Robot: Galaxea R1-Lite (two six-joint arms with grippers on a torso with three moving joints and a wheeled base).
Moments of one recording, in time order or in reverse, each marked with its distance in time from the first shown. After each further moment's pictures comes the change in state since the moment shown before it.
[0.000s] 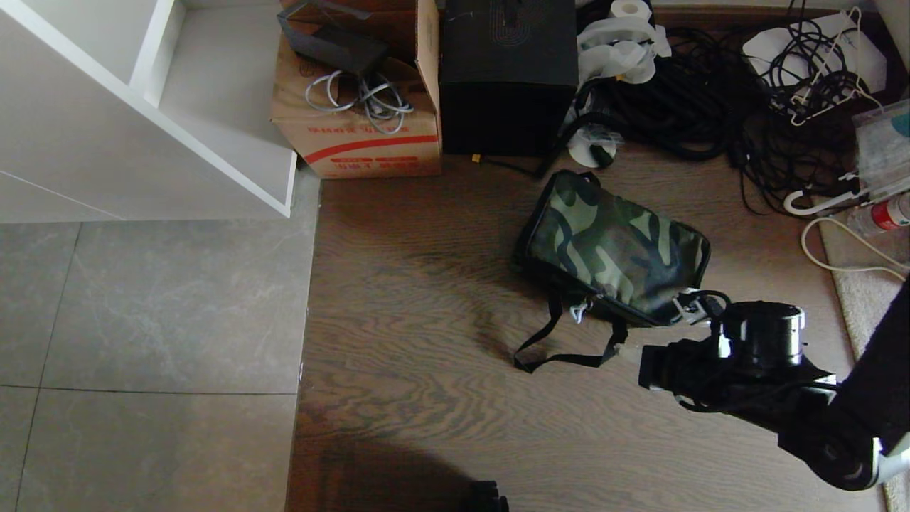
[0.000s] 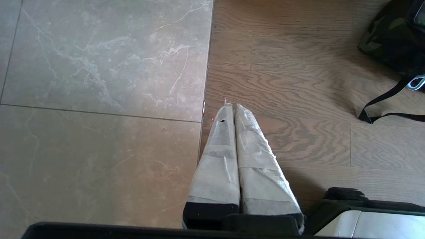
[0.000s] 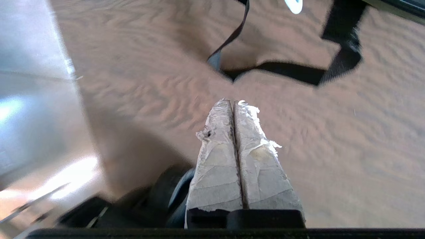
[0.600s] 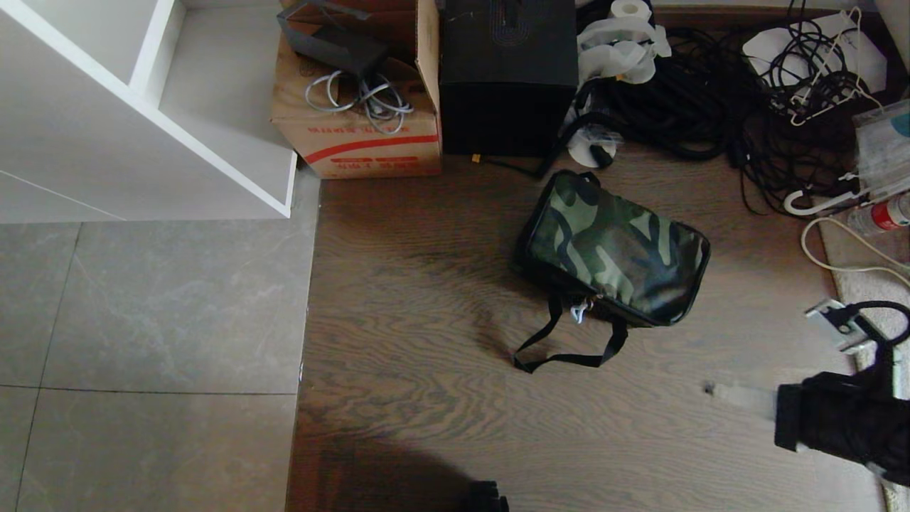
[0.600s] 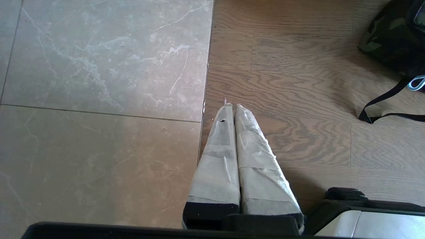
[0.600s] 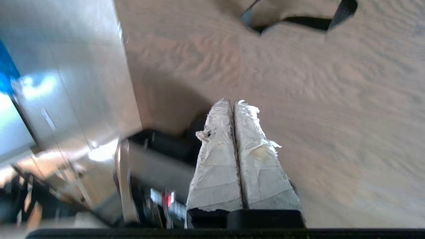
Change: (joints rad) left arm 0.000 0.000 0.000 0.000 0.000 0.000; right arm -0.146 -0.665 0.159 0.570 0.219 -0.077
